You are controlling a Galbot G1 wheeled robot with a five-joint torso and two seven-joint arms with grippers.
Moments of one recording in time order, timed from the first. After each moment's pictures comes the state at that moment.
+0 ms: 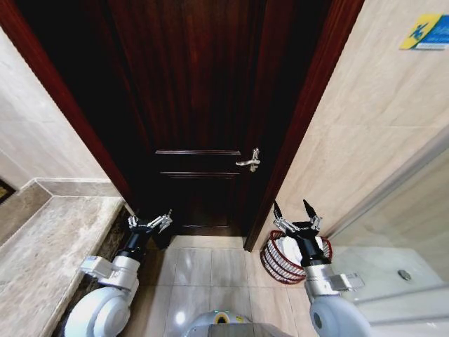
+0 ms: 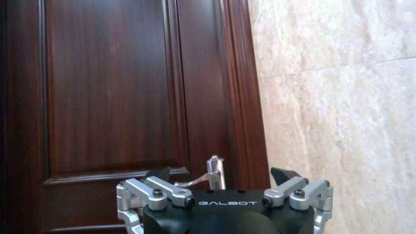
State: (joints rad) left arm 1.69 -1.32 -0.69 -2.42 -0.58 0.17 0.07; right arm -1.77 1.56 0.63 2.40 0.20 0.12 -0.14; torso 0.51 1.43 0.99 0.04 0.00
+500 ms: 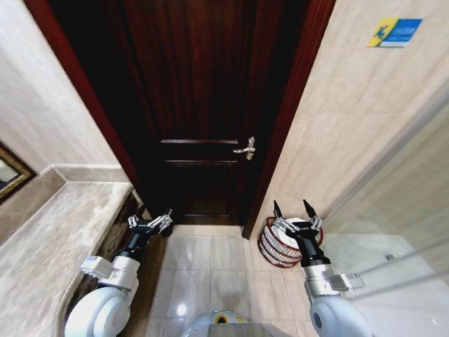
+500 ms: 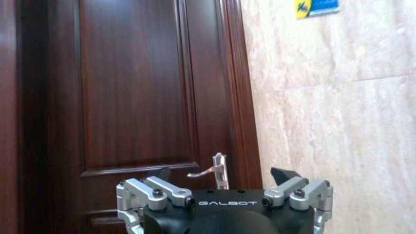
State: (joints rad) left arm 1.69 -1.32 -0.69 -2.42 -0.58 0.17 0.07; right arm -1.77 1.56 0.63 2.40 0.20 0.12 -0.14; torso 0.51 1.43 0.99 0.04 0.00
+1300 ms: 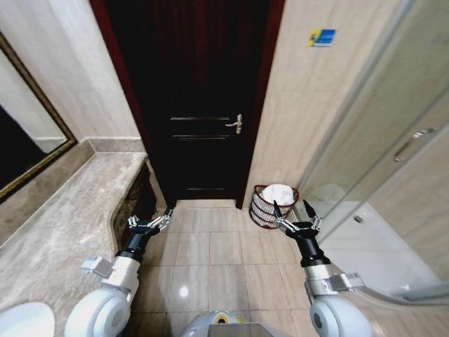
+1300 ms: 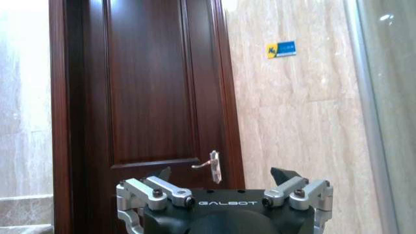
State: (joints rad) left arm 1.69 -1.32 -0.69 -2.42 -0.58 0.17 0.07; right arm -1.77 1.56 0.63 2.40 0.20 0.12 -0.14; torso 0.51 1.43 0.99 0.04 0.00
